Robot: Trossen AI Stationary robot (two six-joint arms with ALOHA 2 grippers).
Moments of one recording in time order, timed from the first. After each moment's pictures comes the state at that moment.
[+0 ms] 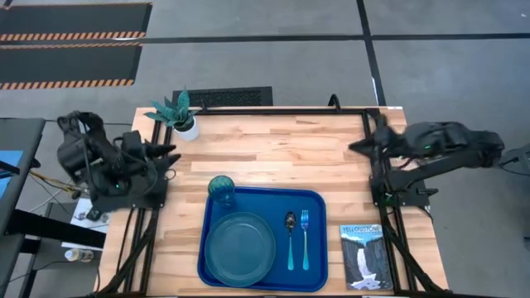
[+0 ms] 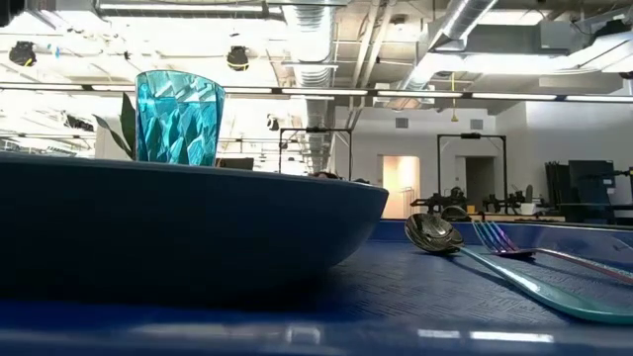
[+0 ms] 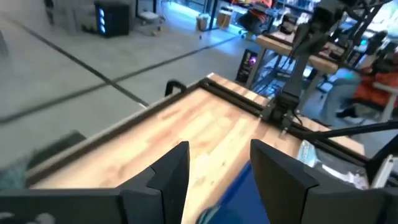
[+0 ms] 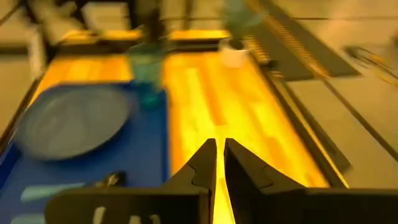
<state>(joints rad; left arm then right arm) -0.90 0.98 1.43 -1.52 -1.24 -1.29 0.17 0.70 1.12 -0.88 0.35 0.10</state>
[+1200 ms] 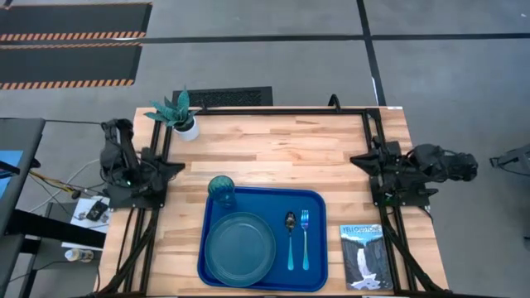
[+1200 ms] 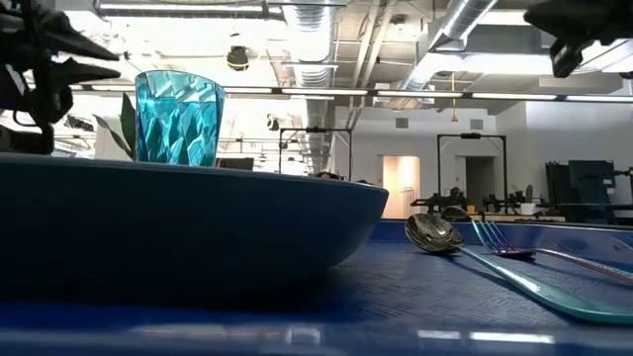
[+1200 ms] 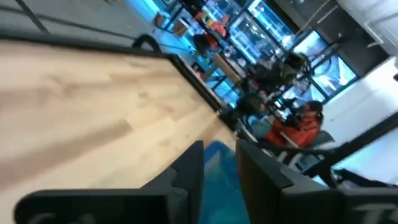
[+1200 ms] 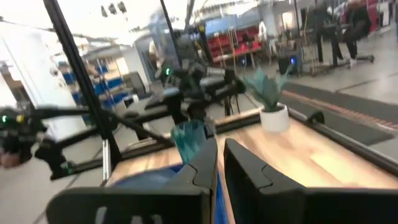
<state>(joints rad) -1.11 0.04 0.40 -1.03 -1.38 -1.44 0.18 0.00 0.38 -0.27 0.29 0.25</state>
